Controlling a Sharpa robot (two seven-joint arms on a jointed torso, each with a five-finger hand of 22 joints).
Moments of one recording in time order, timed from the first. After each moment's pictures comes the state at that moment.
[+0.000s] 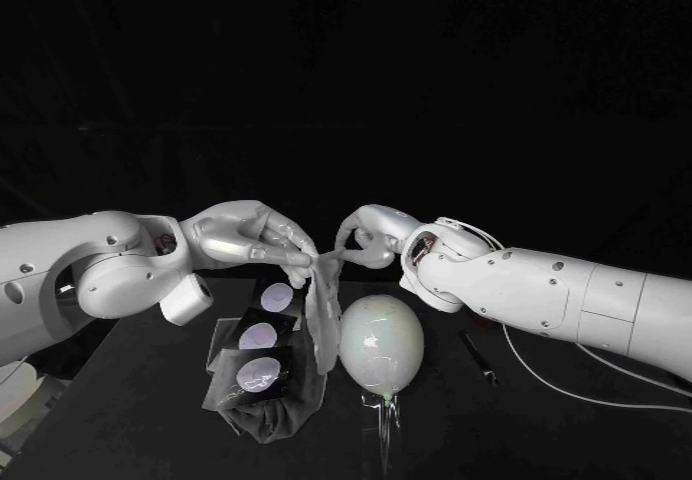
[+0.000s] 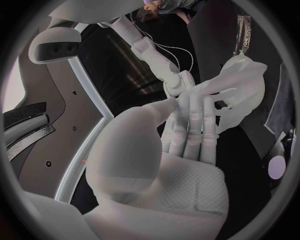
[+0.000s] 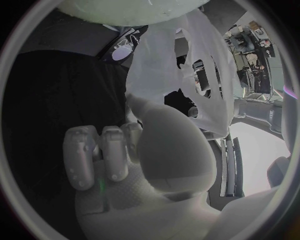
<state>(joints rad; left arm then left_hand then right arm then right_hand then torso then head) 1.60 -1.04 -0.19 1.68 -0.32 0.23 0.13 1.43 -0.07 0.60 0.01 0.04 0.98 0.14 0.32 0.53 1.27 0.09 0.13 0.09 0.97 0.06 0.59 0.34 0.16 0.69 0.19 0.85 0.38 1.43 -0.44 -0.17 1.20 -1.23 -0.39 0.03 1.41 -0.06 0.48 0.10 0.04 0.96 0.08 0.47 0.47 1.46 0.01 1.42 1.31 1.46 -0.05 1.57 1.31 0.01 1.47 0.06 1.57 1.31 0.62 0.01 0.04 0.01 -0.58</state>
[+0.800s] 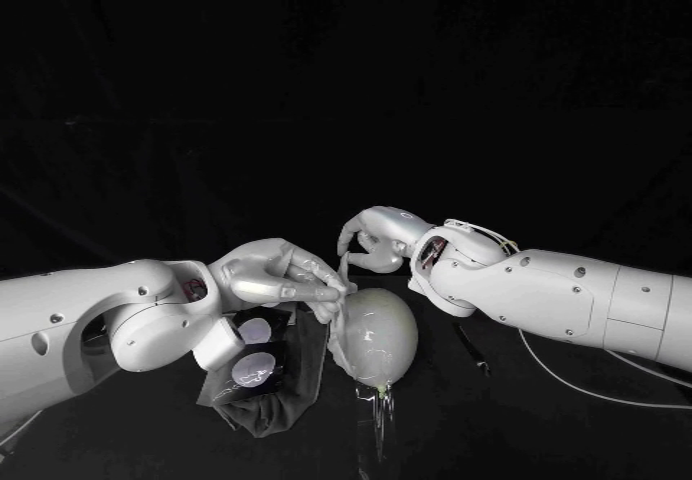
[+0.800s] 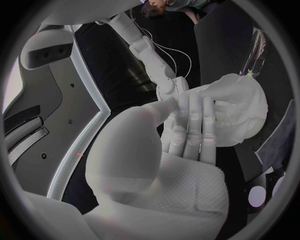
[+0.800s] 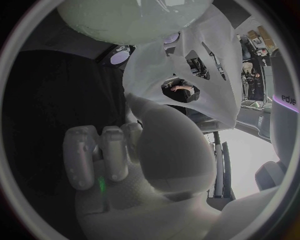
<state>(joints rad) 1.50 -1.00 -0.23 1.80 -0.28 0.03 0.14 1.43 -0.08 0.61 0.02 0.05 0.99 0.14 0.32 0.53 1.28 0.09 0.13 0.09 0.98 0.06 0.59 0.35 0.17 0.70 0.20 0.86 0.38 1.42 -0.54 -0.18 1.31 -1.31 -0.42 0.05 1.41 -0.06 0.48 0.09 0.04 0.96 0.07 0.48 0.47 1.46 0.00 1.43 1.31 1.46 -0.05 1.57 1.31 0.01 1.47 0.06 1.56 1.31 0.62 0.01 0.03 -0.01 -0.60</state>
